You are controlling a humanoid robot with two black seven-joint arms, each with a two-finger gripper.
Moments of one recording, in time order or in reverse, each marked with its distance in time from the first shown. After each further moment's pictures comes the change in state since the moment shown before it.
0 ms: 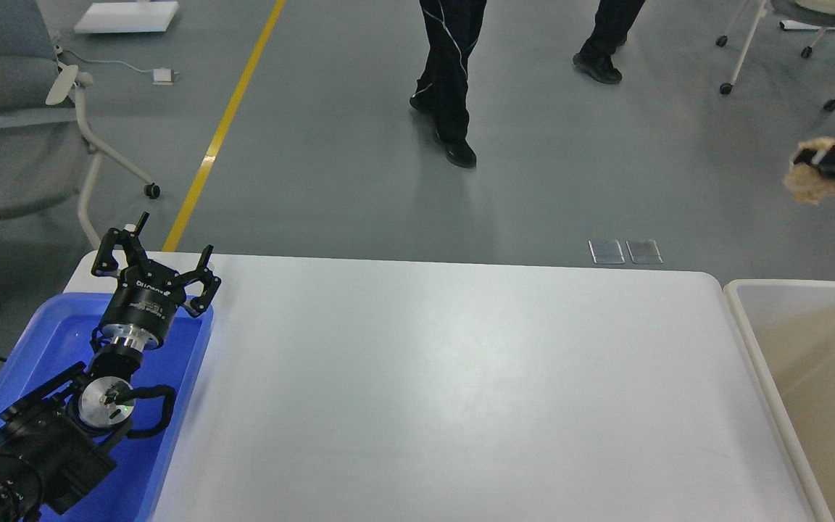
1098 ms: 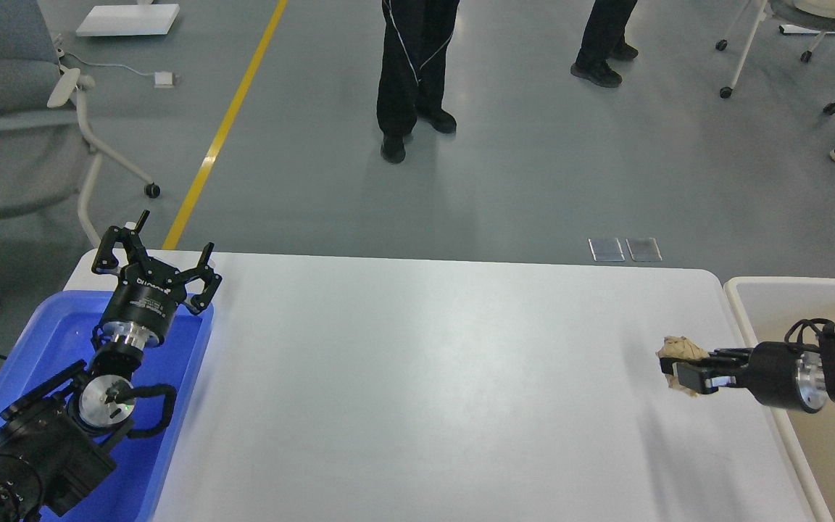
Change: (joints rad) left arm 0.000 0.000 0.000 0.000 0.000 0.000 0.000; right arm -0.192 0.021 0.010 0.459 -0.659 -0.210 -0.001
